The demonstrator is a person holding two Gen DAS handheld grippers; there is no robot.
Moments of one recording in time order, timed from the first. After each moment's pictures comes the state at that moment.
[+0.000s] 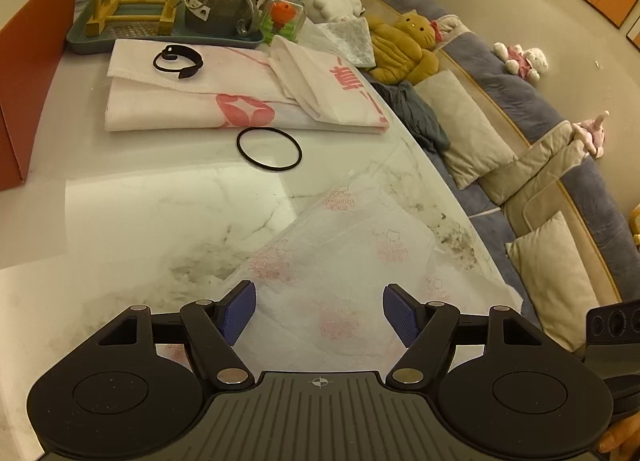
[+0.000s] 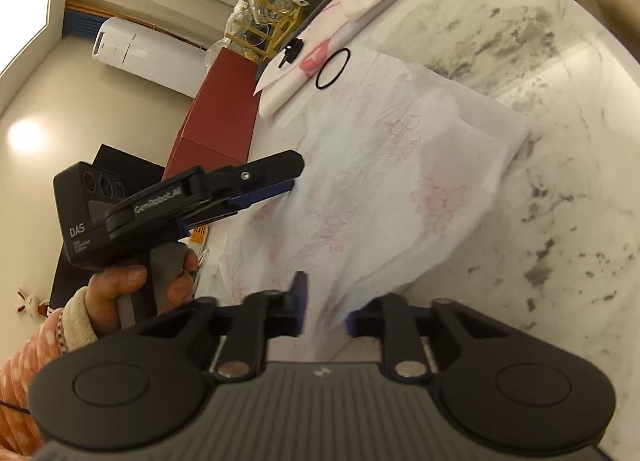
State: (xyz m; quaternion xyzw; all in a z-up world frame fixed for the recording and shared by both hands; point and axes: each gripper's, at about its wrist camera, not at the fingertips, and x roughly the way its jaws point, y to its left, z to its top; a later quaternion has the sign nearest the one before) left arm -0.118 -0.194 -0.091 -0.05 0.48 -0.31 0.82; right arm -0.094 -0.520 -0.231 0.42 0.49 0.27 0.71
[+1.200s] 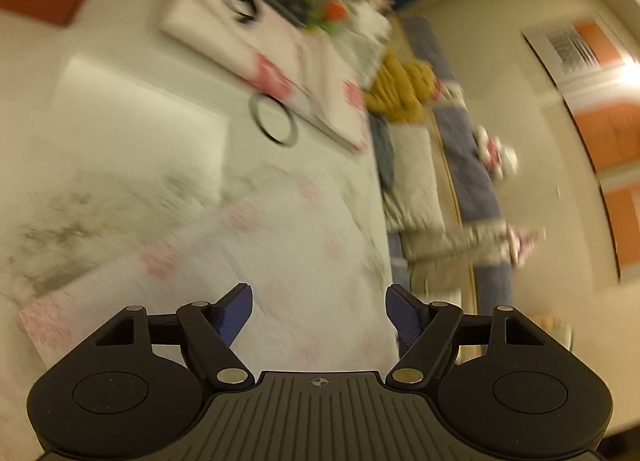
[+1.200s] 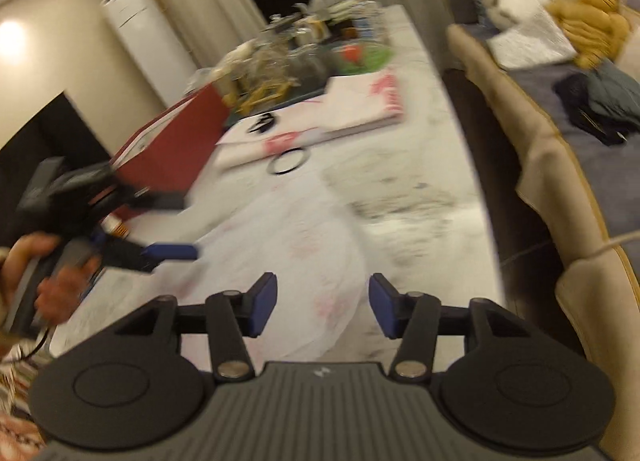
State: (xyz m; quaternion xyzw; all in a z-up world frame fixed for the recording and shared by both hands) left arm -0.128 -0.157 -0.099 -0.26 0.53 -0.34 0.73; right arm -0.095 -0.568 -0.181 0.23 0.42 0.18 0.86
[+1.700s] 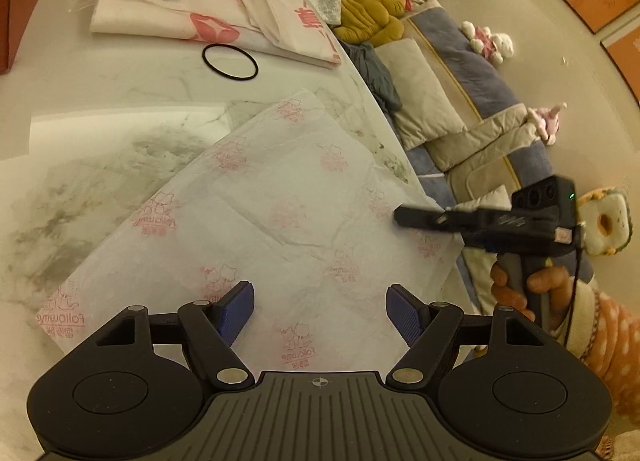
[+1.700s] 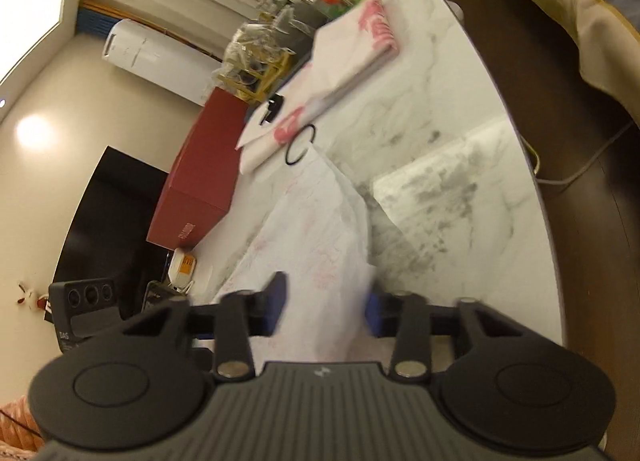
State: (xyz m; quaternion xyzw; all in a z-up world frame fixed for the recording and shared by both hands) left arm -0.156 -0.176 -0.096 -0.11 0.54 -0.37 0.75; right arm -0.040 -0.587 -0.251 0.40 0.49 0.26 0.73
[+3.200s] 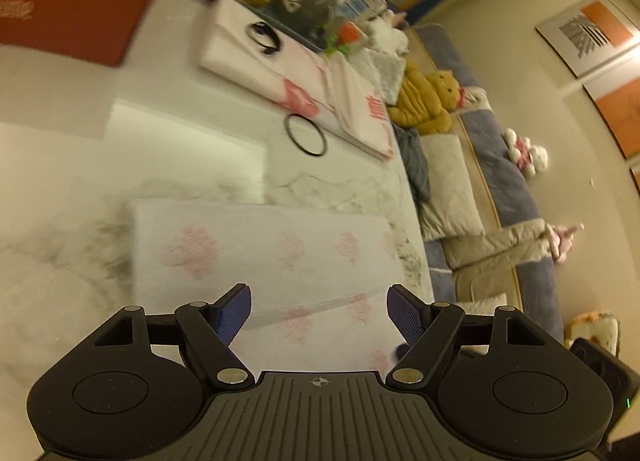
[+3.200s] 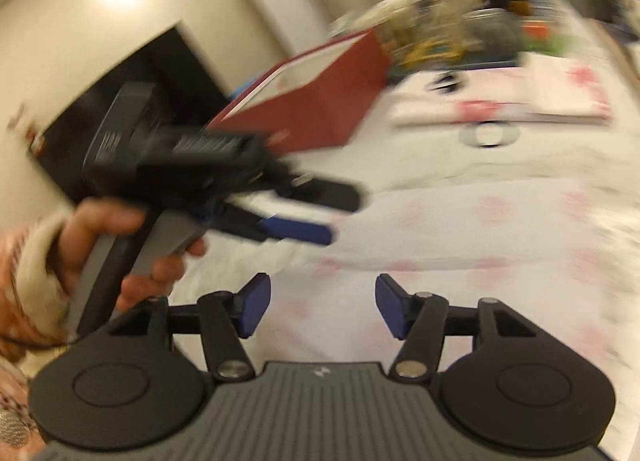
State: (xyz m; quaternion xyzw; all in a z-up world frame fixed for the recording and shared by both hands) left arm -0.146 -0.138 -0.083 -0.22 0.51 -0.28 0.78; right arm -0.099 -0.483 -0.159 0.22 0.42 0.32 0.82
